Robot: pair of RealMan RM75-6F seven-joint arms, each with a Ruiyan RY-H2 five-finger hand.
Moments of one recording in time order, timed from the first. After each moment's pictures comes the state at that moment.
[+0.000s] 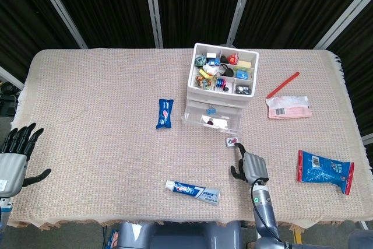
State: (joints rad) left arm -0.11 -1.16 -0.03 -1.60 1.56 1.52 0.08; right arm 0.45 -1.73 0.14 -1.67 -0.79 1.31 -0.43
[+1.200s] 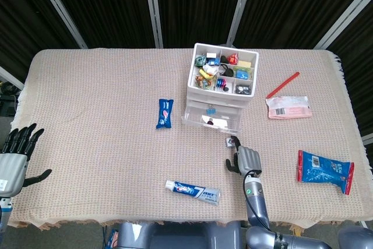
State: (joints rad) left arm -0.11 -1.15 -0.03 -1.61 1.56 1.51 0.07; right arm 0.49 -1.81 0.24 -1.59 -0.73 1.27 -0.51
